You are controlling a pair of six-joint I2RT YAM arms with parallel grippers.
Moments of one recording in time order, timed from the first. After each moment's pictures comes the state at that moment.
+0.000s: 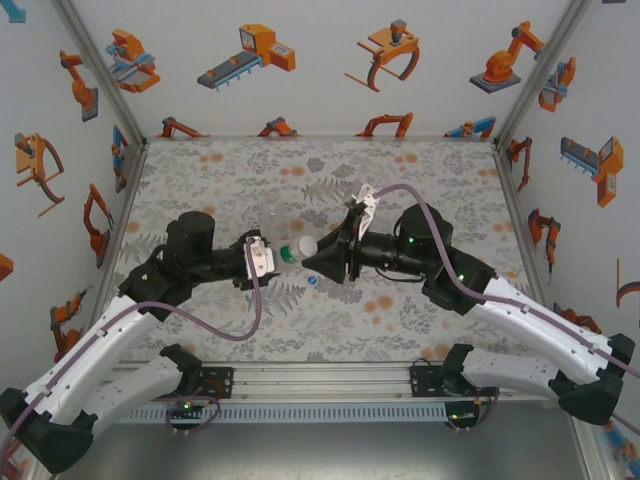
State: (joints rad) left arm -0.66 0.85 0.87 -0.50 0.52 0.76; right arm 0.97 1.02 1.05 -0.11 -0.35 0.30
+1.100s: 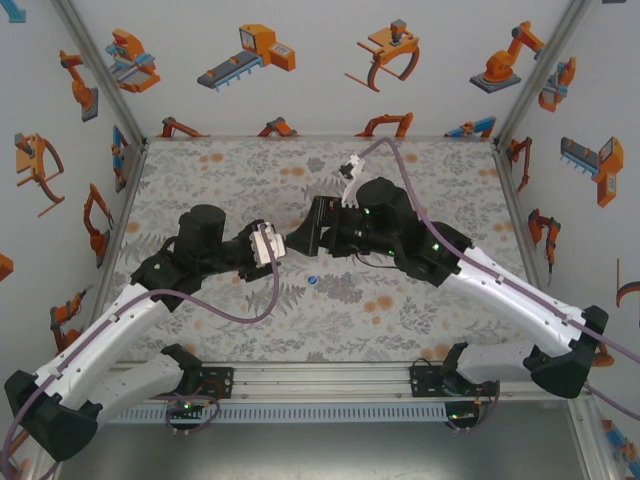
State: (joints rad) left arm -0.66 0.93 0.89 -0.47 0.40 0.71; right arm 0.96 1.25 1.34 -0.50 -0.09 0.80
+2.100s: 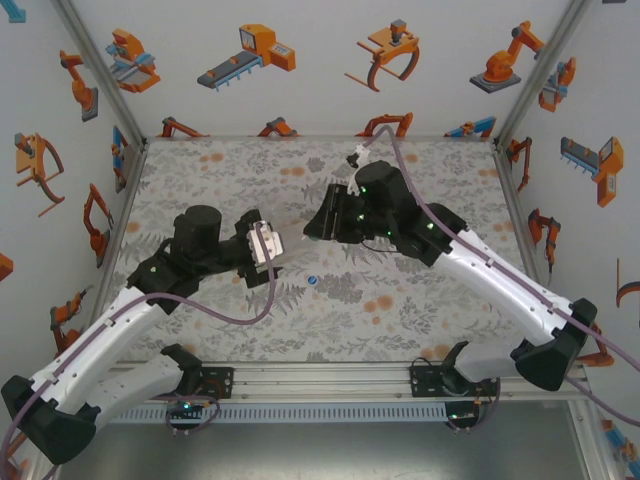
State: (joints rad) left arm -0.66 0.91 0.89 -0.44 0.39 0.68; right arm 0.83 1.34 1.42 -0.66 -0.12 0.77
